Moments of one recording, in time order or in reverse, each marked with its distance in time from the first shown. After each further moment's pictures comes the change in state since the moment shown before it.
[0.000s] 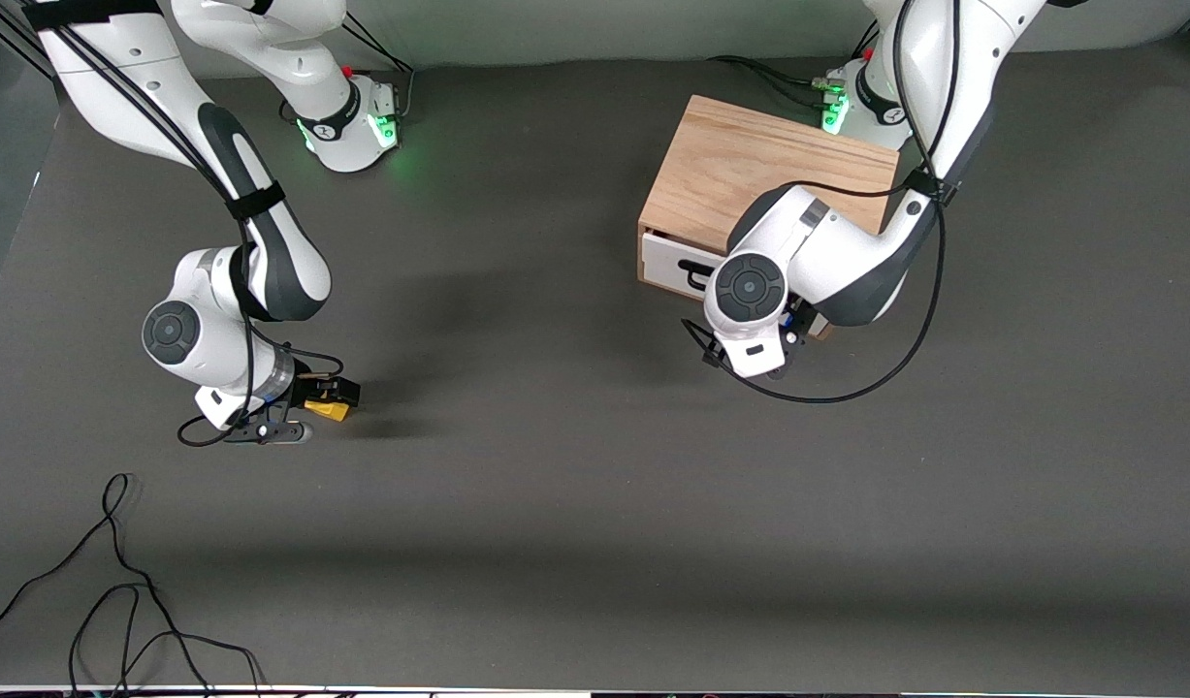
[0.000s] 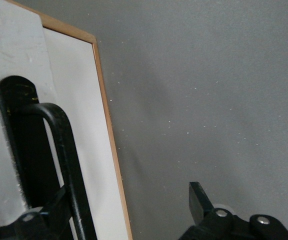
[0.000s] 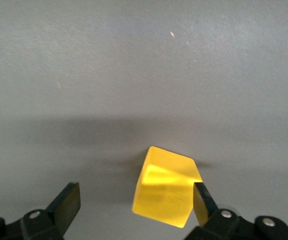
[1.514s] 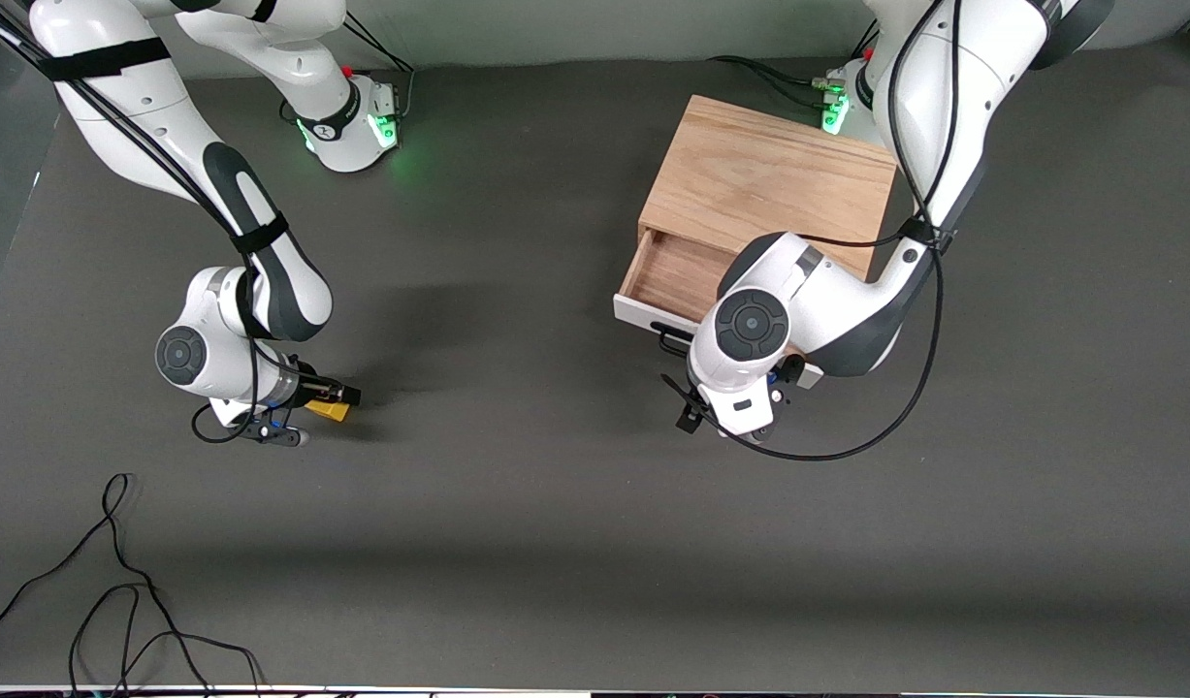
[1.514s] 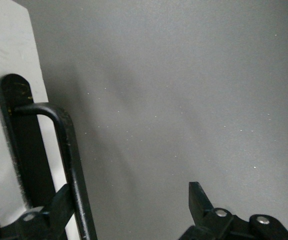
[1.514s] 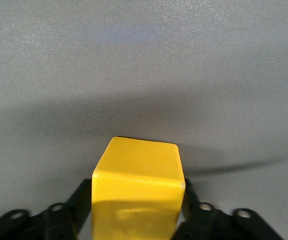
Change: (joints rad) left arm -0.022 0.183 0.001 0.293 0.087 0.098 0.000; right arm -0.028 0.092 -0.002 -0.002 0.069 0.000 0.102
